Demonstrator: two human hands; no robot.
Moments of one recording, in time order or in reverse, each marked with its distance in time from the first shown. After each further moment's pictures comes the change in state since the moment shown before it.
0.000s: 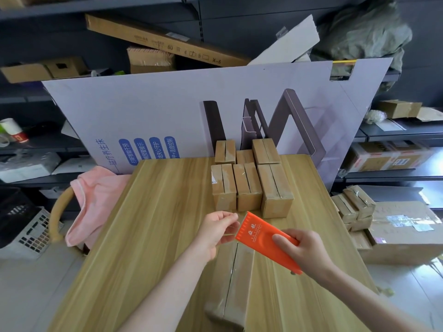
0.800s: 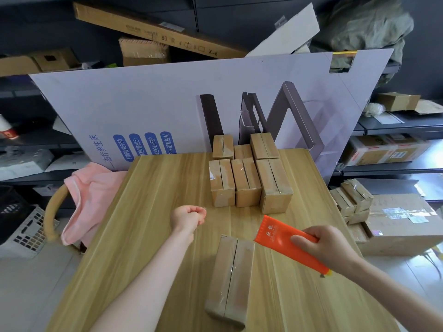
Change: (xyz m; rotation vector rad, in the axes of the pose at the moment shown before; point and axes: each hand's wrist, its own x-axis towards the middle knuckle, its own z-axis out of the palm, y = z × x) left_hand 0.065 -0.023 -0.058 0.048 0.448 -0.014; right_hand 0.017 0.027 -0.038 -0.377 -0.040 0.103
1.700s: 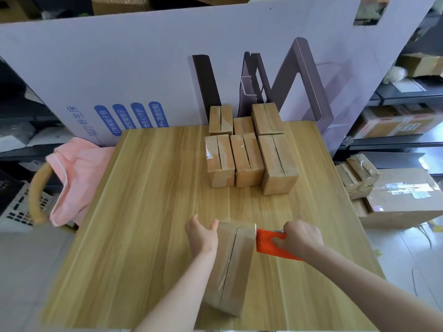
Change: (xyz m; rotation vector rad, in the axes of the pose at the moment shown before) left_hand 0.017 -0.112 0.063 0.387 0.151 -0.028; right_hand 0.079 0.028 0.096 -0.769 -0.211 0.087
